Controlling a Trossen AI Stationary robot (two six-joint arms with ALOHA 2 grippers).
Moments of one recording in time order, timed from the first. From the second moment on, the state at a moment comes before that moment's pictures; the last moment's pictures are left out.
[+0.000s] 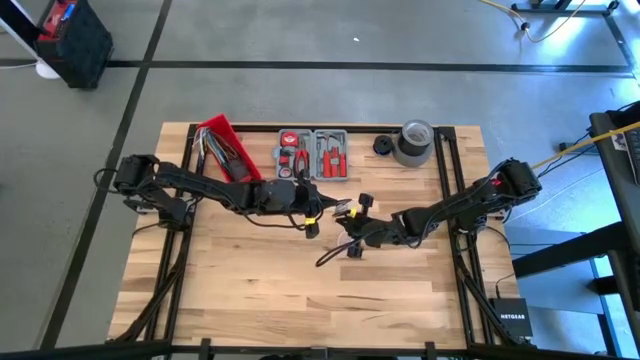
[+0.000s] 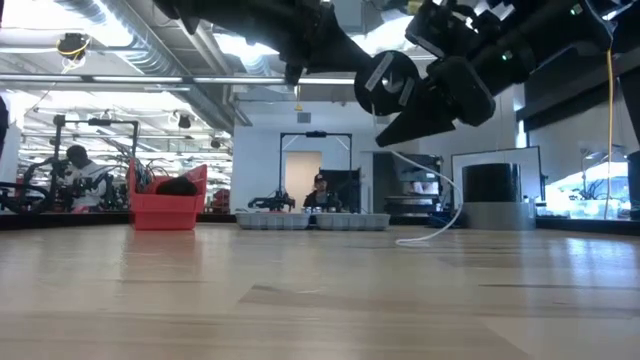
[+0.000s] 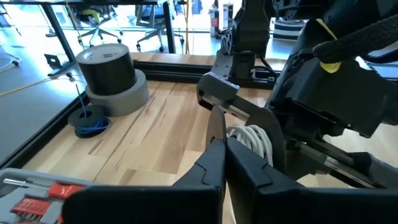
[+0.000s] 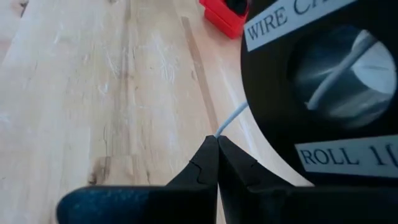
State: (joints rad) left arm -0.06 1.57 0.98 0.32 -0.26 -0.05; right arm 0.29 1.56 0.73 0.19 0.56 0.06
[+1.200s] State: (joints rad) left arm -0.06 1.57 0.98 0.32 -0.26 -0.05; right arm 0.45 1.41 0.55 0.35 0.42 0.20
